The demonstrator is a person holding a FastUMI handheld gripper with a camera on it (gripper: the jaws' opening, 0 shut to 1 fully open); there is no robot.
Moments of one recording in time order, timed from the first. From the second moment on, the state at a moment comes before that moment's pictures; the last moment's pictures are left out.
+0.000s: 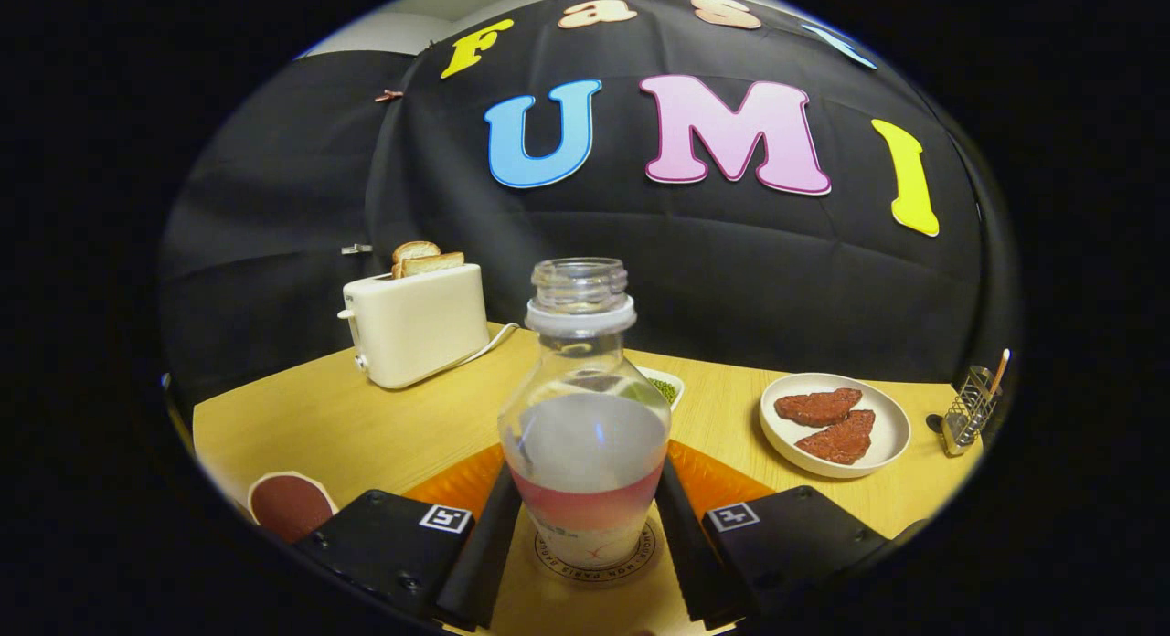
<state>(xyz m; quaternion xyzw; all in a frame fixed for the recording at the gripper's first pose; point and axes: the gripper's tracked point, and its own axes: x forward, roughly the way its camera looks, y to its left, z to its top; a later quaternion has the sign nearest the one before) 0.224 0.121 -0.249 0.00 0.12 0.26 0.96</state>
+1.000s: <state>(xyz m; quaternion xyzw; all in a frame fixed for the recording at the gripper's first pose) 0.111 0.059 -0.156 -0.01 0.10 0.25 0.96</state>
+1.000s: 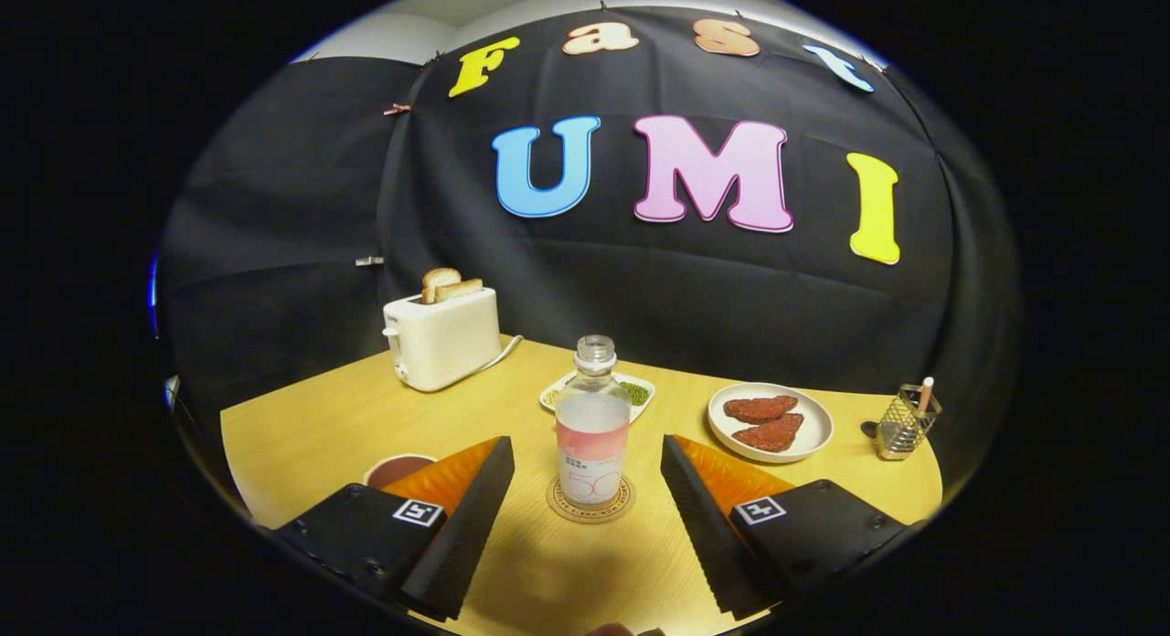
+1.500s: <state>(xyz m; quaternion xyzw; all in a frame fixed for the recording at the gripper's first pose) 0.070 -0.065 -0.036 -0.01 0.05 0.12 0.99</state>
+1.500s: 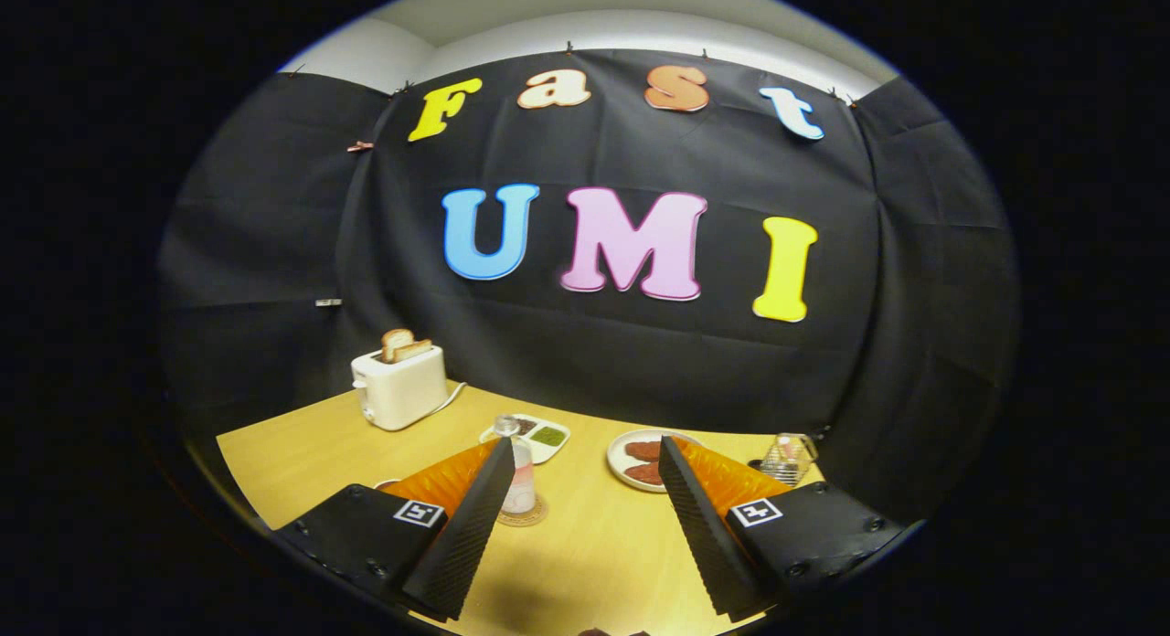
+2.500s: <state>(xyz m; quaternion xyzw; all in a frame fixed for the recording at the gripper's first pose) -0.041 -0.085 0.021 0.00 0.00 0.03 1.00</state>
